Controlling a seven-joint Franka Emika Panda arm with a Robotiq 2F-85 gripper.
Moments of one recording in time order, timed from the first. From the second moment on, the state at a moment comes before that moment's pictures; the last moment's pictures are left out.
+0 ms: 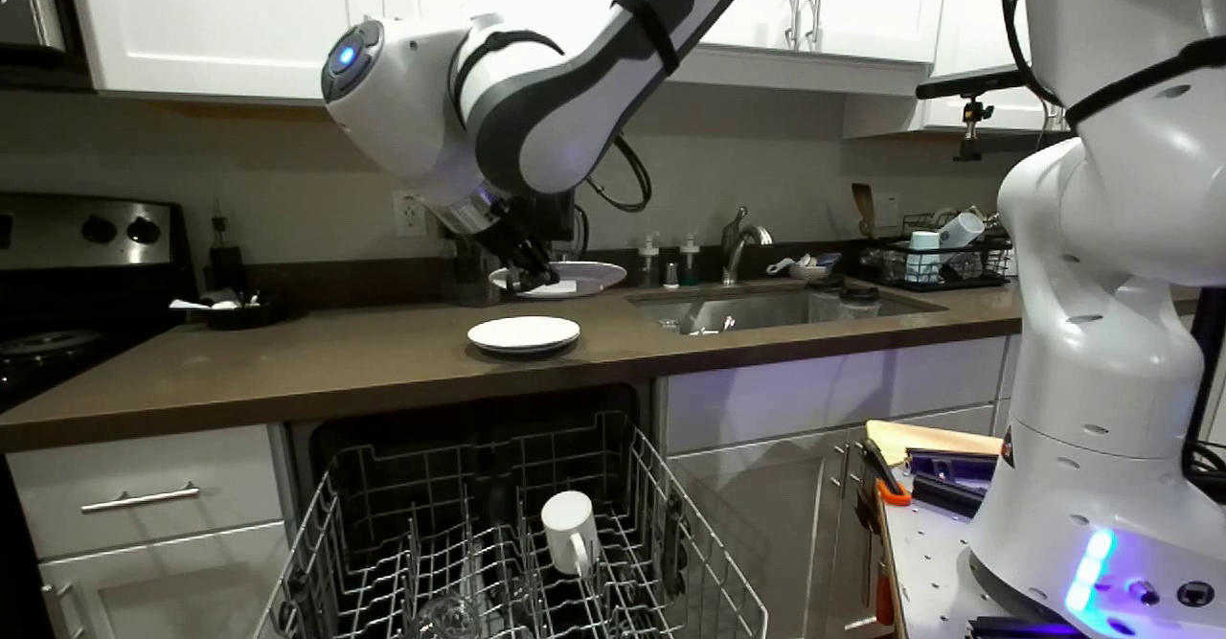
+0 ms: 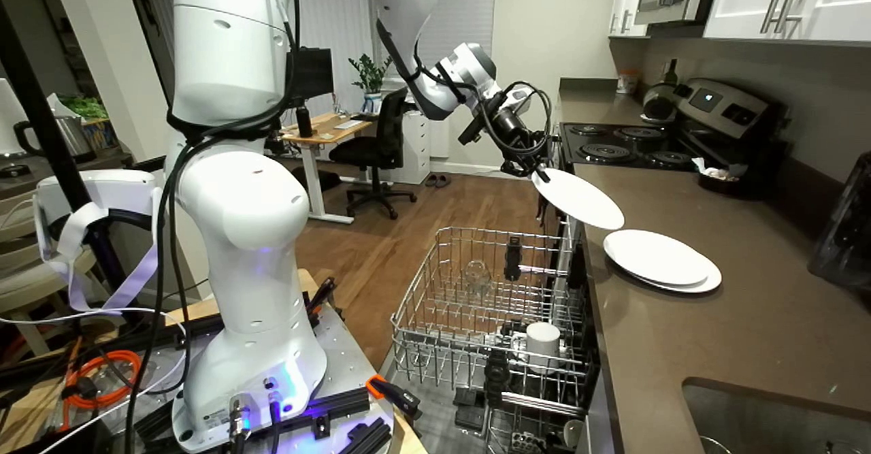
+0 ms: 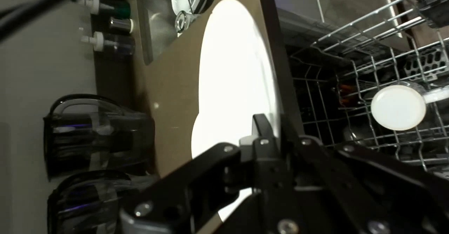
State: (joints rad) arm 0.21 0.26 0.07 -1.99 -0.95 1.76 0.48
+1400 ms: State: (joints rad) arm 0.05 0.45 -0.04 -1.96 -1.31 2.17 0.63
